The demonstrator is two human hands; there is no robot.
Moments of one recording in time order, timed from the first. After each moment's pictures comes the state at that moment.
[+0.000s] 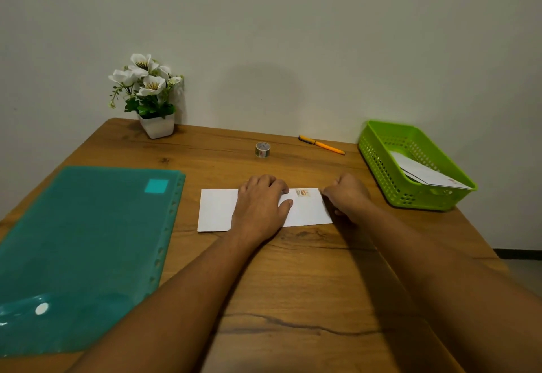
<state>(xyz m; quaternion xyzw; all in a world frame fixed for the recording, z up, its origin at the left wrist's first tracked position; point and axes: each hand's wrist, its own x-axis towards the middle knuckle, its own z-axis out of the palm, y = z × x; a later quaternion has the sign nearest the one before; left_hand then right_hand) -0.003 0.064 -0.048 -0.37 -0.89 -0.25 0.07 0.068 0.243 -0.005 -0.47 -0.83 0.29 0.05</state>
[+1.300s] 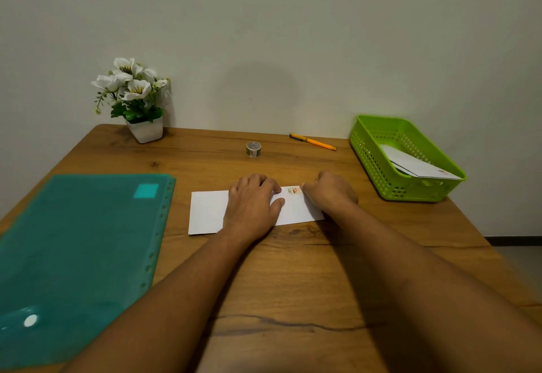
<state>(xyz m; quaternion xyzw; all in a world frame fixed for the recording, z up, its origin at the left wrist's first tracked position) -0.003 0.064 -0.045 -0.36 -0.90 -0.24 0.05 0.056 0.230 -0.010 -0.45 -0.88 0.17 0.00</state>
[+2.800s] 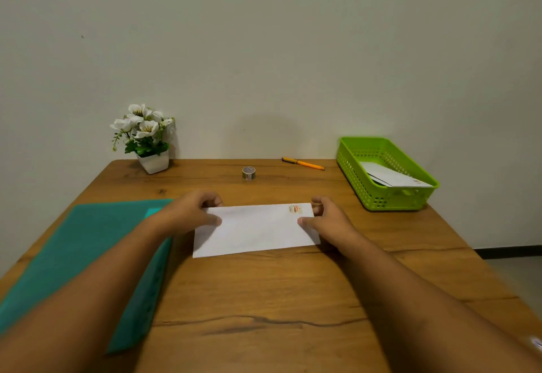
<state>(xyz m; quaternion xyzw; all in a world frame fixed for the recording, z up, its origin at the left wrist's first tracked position) -0.052 -0.037 0.028 -0.35 -0.88 -0.26 -0.17 0.130 0.227 -0.015 -0.32 -0.81 0.48 0.11</state>
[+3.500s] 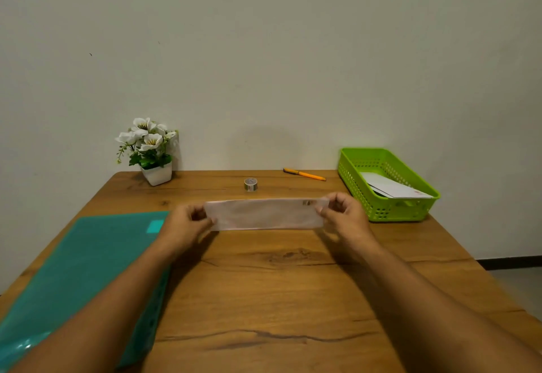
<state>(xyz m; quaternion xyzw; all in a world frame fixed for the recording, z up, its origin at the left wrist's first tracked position) -0.034 -0.048 0.018 -0.21 -0.85 -0.46 -0.12 0.138 0.240 0.001 -0.23 -0.72 0.59 0.29</state>
